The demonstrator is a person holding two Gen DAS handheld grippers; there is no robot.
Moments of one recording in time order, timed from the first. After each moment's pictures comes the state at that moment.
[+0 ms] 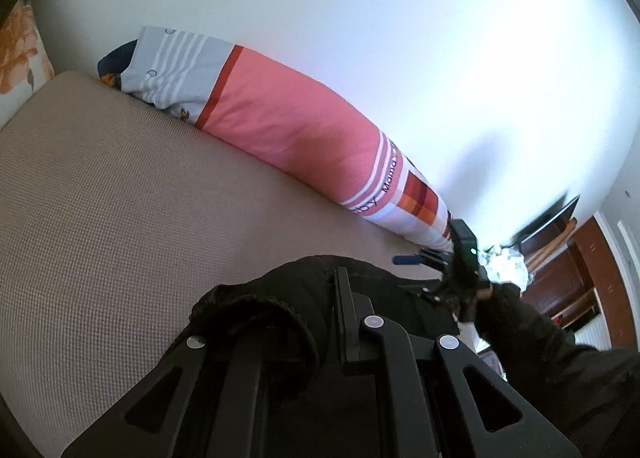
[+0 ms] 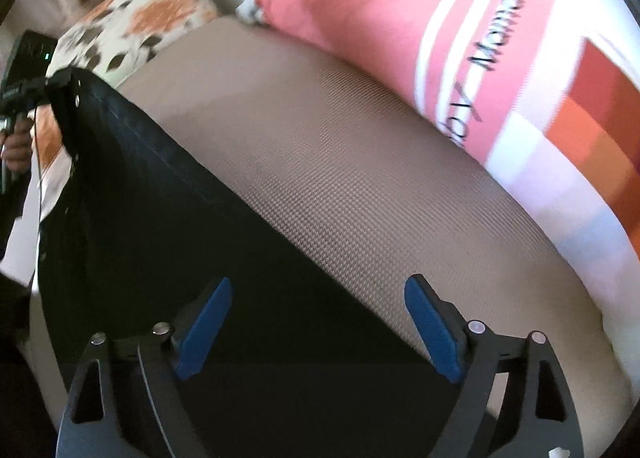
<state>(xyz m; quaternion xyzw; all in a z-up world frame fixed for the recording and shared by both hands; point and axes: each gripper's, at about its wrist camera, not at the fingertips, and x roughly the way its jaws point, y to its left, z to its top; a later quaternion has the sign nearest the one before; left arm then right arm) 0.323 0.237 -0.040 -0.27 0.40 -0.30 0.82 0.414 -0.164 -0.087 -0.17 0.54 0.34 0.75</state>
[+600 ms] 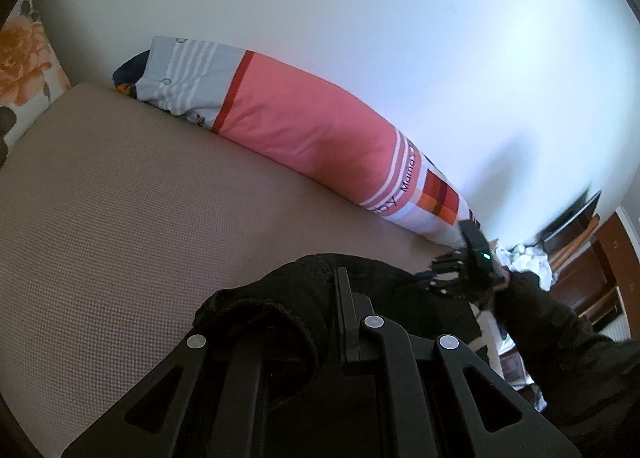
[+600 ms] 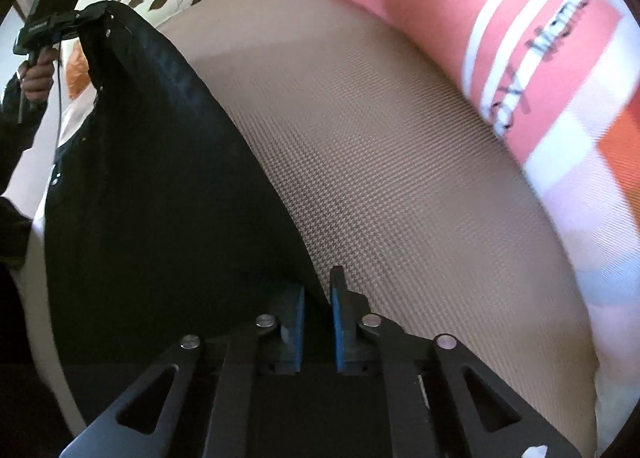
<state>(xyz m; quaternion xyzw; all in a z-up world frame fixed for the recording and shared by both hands) 0.318 0.234 -0.034 -0.25 0.41 -0.25 0.84 0.407 -0.158 -0.102 -0.24 0.54 0.39 0.71</state>
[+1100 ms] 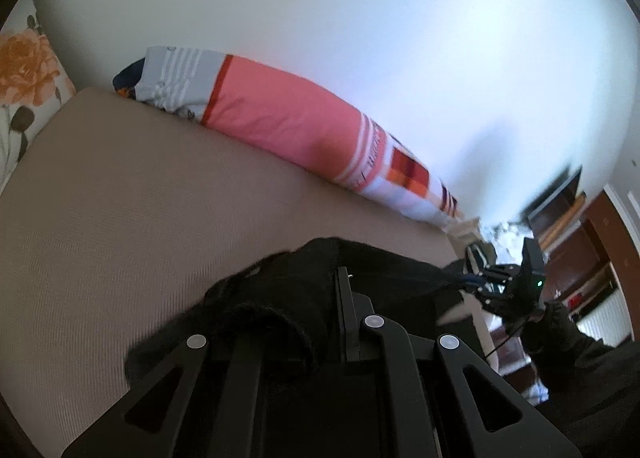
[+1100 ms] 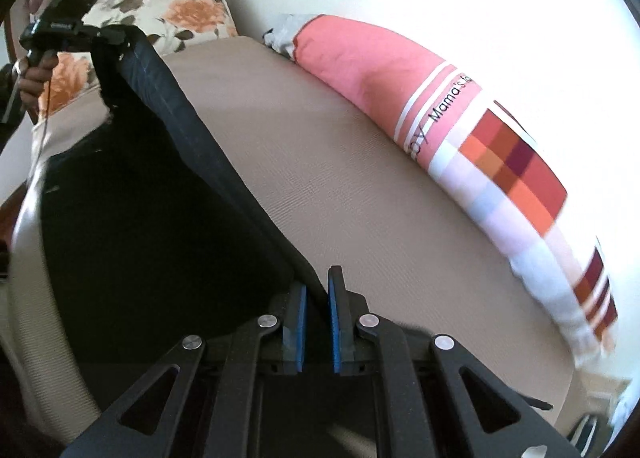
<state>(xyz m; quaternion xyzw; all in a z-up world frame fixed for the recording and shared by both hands) 0.234 0.247 0.000 -0.22 0.41 -0.29 0.84 0.205 -0.166 -0.011 -0.26 0.42 0.24 0.83</state>
